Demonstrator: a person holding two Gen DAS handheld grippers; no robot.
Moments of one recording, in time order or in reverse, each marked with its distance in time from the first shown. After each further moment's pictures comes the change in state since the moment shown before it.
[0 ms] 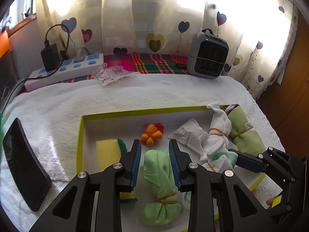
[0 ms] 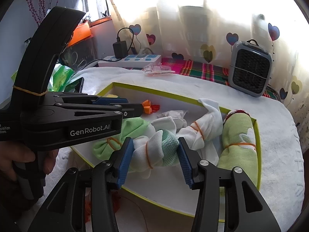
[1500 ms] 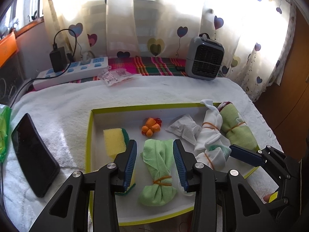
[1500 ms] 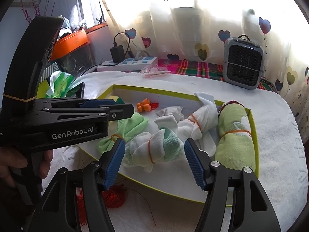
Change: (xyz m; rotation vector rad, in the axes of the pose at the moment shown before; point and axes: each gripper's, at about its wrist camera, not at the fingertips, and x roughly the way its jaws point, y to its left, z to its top) left arm -0.030 -0.003 -0.012 -0.004 -0.024 0.014; right arm -0.013 0.001 -0.009 0.063 -0.021 0.000
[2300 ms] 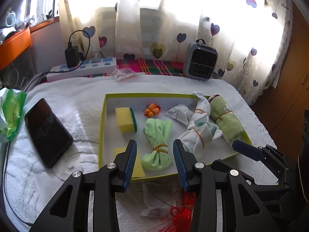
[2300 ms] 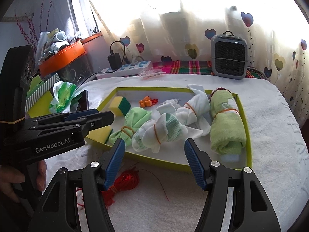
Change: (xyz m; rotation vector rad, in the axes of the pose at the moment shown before) left arm -0.048 0.001 -0.036 -0.030 -0.043 0.005; right arm -0.034 0.007 -0.021 0.103 -0.032 -0.030
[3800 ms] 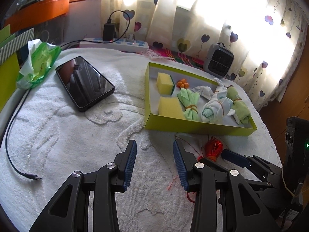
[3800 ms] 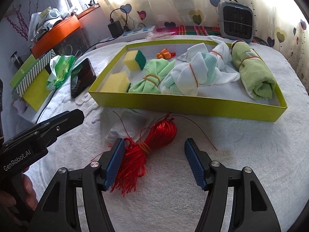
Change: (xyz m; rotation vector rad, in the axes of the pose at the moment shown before) left arm -0.039 0.054 -0.068 -0.169 0.015 0.022; right arm 0.026 0.047 -0.042 0.061 0.192 -0.017
